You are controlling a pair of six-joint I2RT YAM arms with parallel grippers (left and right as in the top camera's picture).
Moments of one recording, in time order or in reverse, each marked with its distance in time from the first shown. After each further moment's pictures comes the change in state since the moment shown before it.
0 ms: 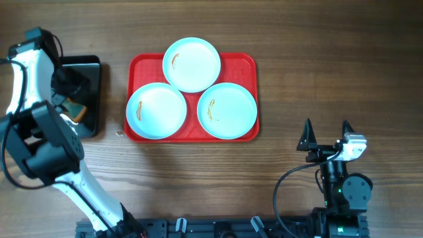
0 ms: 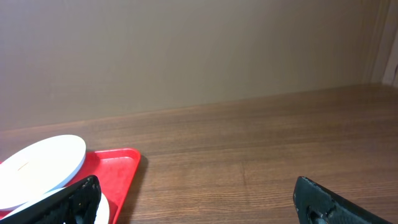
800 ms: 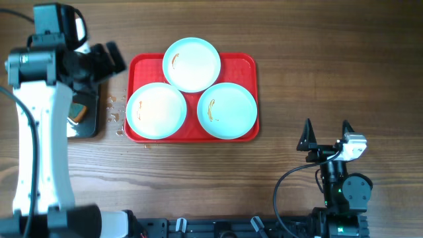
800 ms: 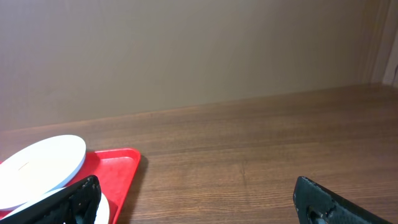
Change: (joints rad) left arm -0.285 -0.551 0.002 -0.117 0.099 0.130; right arm 0.000 0.000 0.000 0.000 0.000 0.000
